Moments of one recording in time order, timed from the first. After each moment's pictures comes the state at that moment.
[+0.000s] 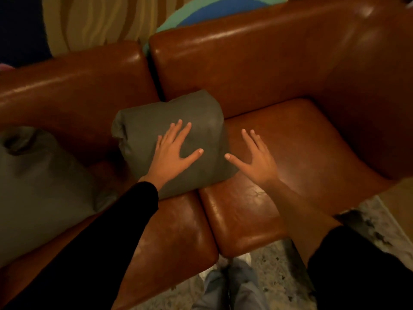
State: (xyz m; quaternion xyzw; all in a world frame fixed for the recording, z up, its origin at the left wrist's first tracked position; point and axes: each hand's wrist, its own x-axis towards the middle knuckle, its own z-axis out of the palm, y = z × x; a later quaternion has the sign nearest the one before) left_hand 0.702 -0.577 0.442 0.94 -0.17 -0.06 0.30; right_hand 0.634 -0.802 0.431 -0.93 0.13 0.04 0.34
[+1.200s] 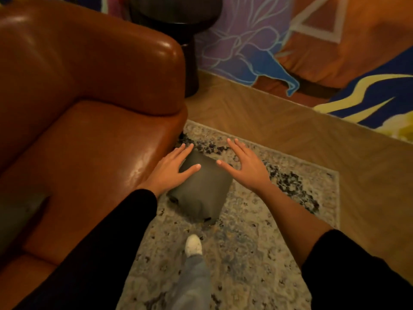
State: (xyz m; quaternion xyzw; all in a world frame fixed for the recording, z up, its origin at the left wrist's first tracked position) left_hand 0.321 -0.994 0.484 0.74 -0.55 -0.33 0.18; right_hand 0.117 -1.099 0.496 -0.85 0.46 -0.05 0.25
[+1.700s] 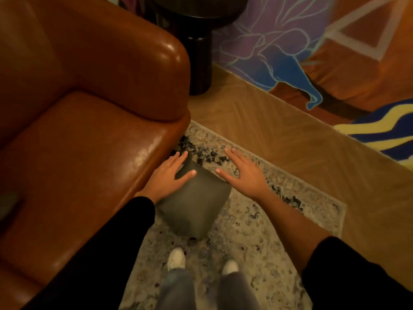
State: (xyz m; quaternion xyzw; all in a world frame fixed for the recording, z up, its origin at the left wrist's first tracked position) left_hand 0.336 -1.115 0.451 0.78 -0.46 -0.38 0.18; right_hand 0.146 -1.252 0.471 -0.88 0.39 0.05 0.26
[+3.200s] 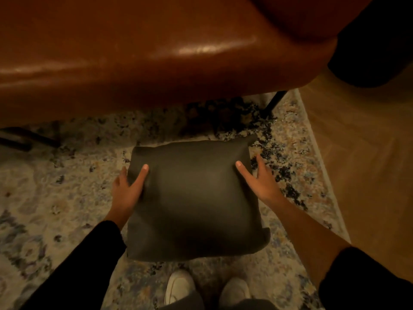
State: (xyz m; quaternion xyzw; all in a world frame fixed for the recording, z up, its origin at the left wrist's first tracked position) left_hand 0.246 -1.104 -0.020 0.78 0.38 -0.18 0.47; right_hand 0.255 -1.413 -0.022 -0.83 0.25 0.29 0.41
